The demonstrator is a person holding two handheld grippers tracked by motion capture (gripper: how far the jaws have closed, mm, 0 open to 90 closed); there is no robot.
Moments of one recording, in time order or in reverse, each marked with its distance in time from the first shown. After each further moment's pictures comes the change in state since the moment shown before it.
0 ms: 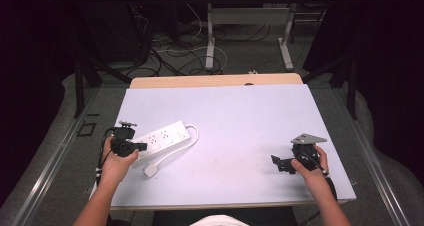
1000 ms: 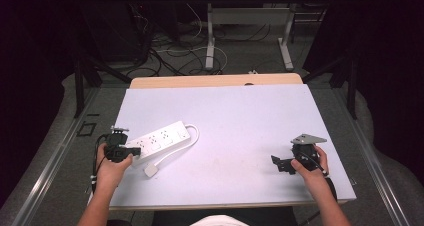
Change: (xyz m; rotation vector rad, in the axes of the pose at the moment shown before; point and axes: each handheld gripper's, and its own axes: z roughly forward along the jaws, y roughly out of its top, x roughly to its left) left arm 0.017 -0.019 0.004 -0.036 0.029 -0.080; right arm 0.000 0.000 0.000 0.003 -0.002 0.000
